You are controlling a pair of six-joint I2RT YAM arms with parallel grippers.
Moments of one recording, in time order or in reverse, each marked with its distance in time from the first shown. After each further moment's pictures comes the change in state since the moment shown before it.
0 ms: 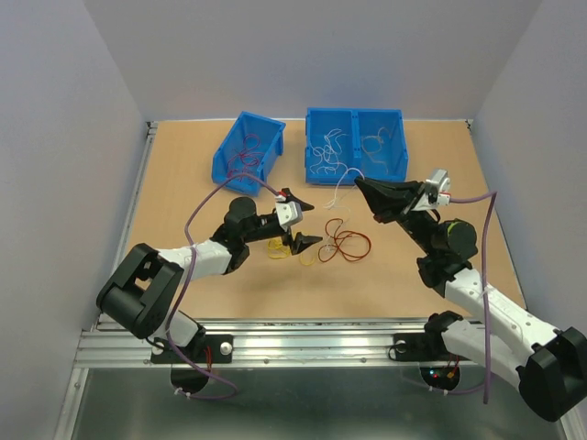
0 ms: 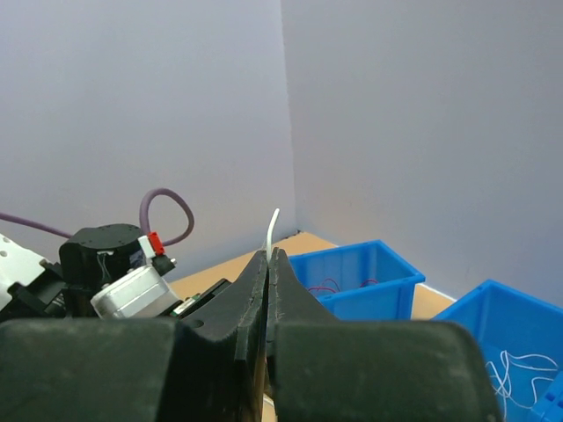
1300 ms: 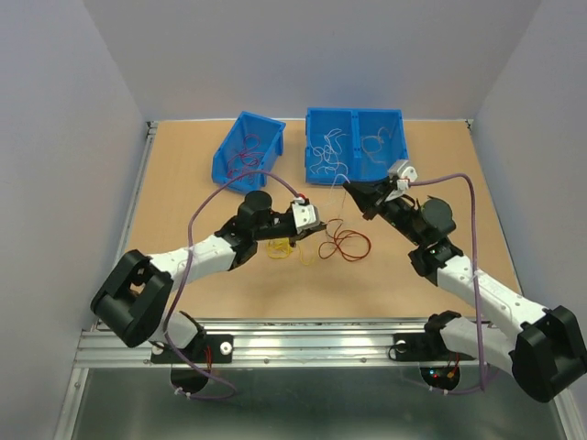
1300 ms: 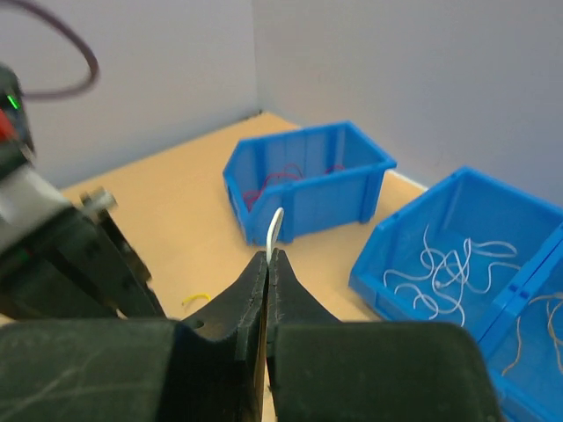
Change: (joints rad) left arm -0.090 -0.015 0.116 -0.304 -0.035 0.150; right arm 0.000 0.120 0.061 -0.254 0.014 -0.174
